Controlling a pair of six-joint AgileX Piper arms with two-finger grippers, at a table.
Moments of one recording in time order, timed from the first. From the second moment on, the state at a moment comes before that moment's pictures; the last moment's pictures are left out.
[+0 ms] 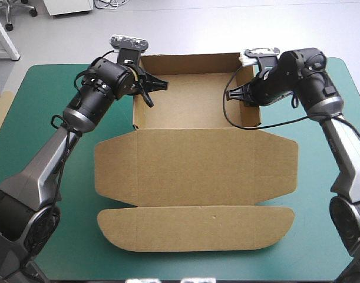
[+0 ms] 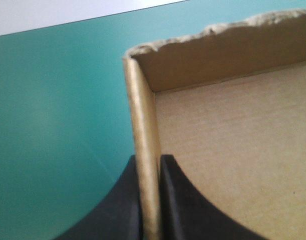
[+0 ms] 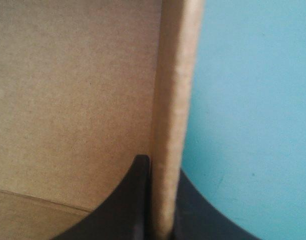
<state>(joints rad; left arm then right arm) -0.50 1.78 -1.90 0.28 1.02 -0.33 0.30 1.74 -1.87 0.11 1.21 0.06</state>
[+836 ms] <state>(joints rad) -0.38 1.83 -1.86 0.04 1.09 -0.21 0.34 1.82 -1.87 0.08 1.23 0.11</state>
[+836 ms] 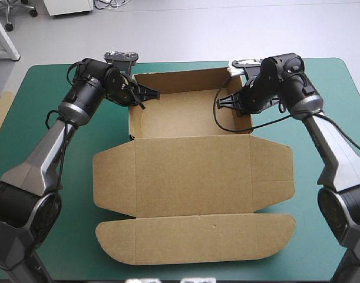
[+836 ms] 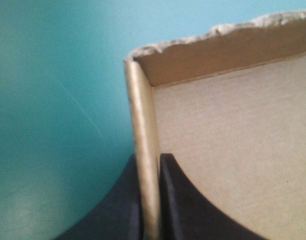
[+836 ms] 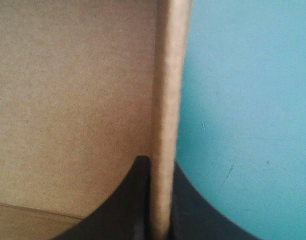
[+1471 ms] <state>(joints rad) -0.40 1.90 -1.86 0.07 1.09 -0.19 0.34 1.90 -1.87 0.07 1.24 0.12</state>
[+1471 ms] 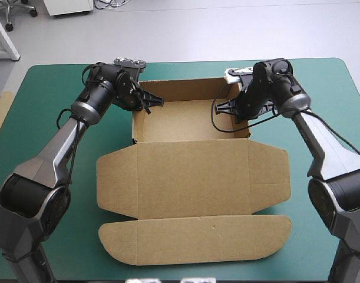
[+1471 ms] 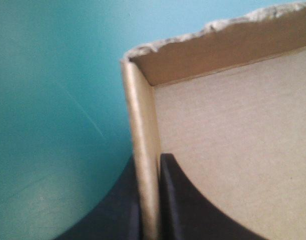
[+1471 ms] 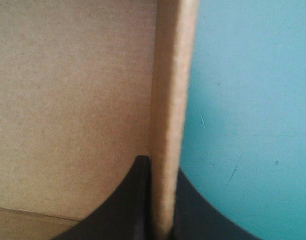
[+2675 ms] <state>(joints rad) -0.37 2.05 -1.82 0.01 1.03 -0.14 0.34 2.06 -1.87 0.08 1.23 0.12</state>
